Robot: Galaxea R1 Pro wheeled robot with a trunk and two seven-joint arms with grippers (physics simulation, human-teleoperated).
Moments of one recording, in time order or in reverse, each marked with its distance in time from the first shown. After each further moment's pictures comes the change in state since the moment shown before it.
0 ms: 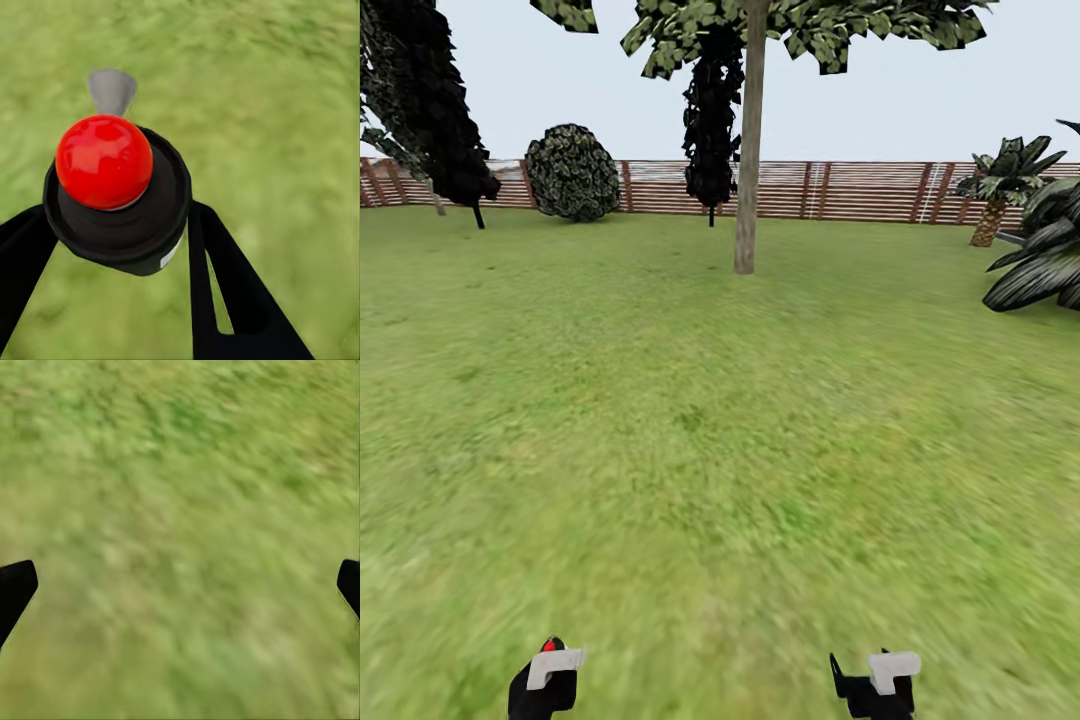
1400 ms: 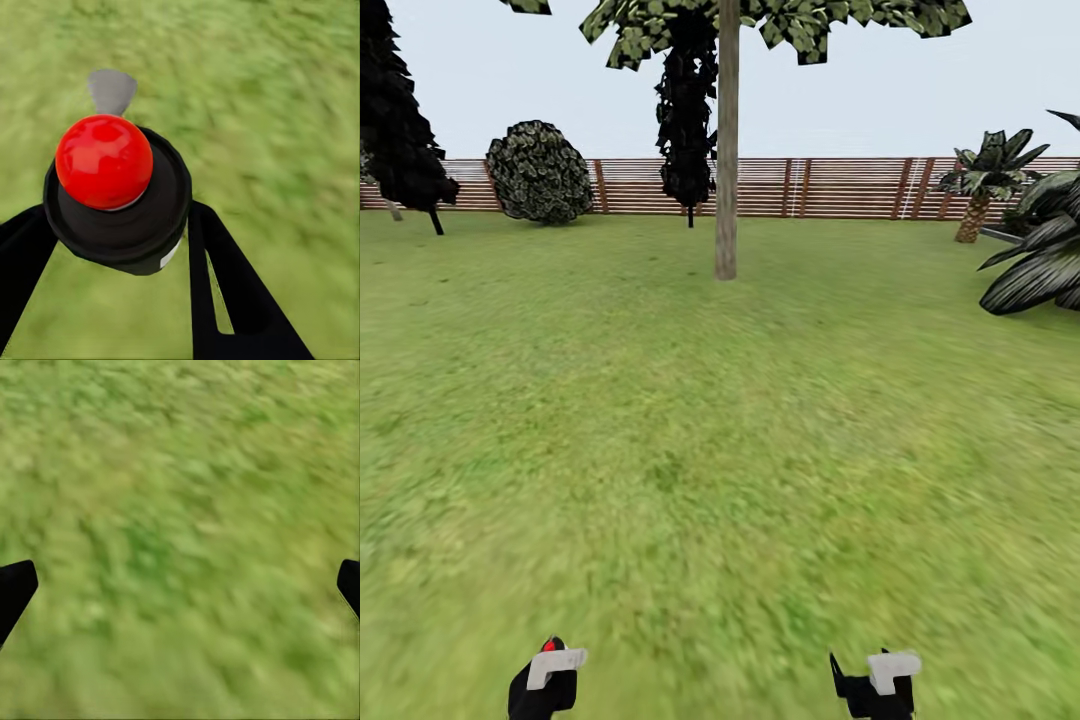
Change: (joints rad) left arm 0.000 0.000 0.000 0.000 0.000 0.000 0.000; right arm 0.000 0.000 0.000 0.000 0.000 0.000 0.001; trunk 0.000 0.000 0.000
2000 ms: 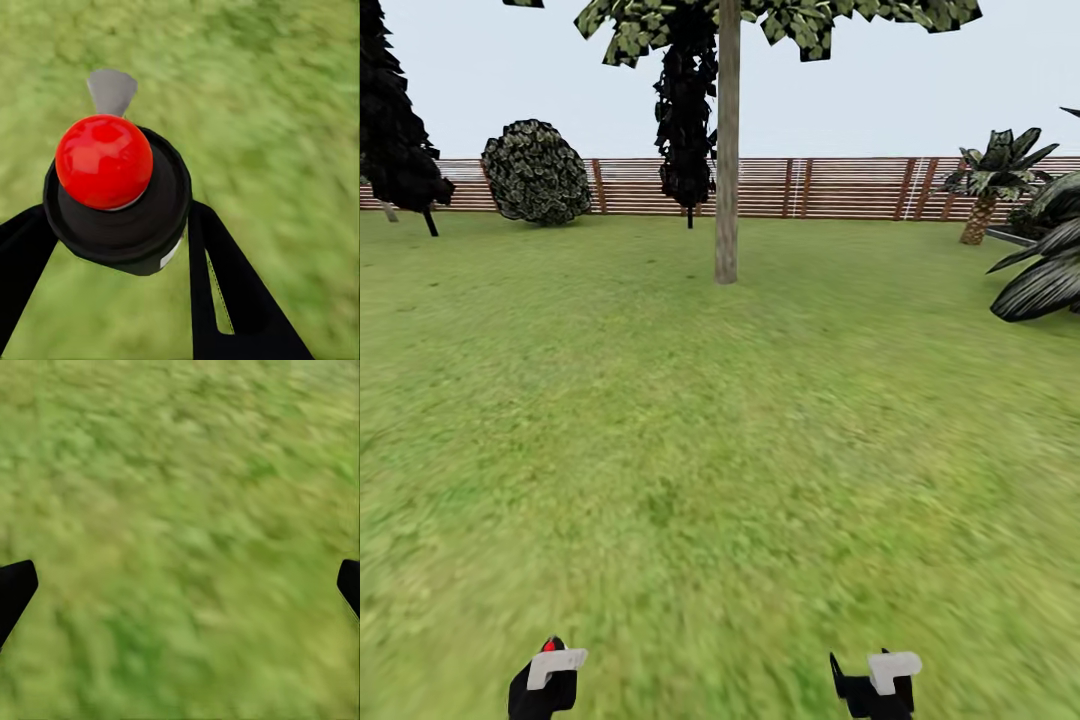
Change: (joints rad) left arm 0.000 0.000 0.000 0.000 0.000 0.001 0.000; right arm 0.000 0.000 0.000 0.000 0.000 0.000 0.000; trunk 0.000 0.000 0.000
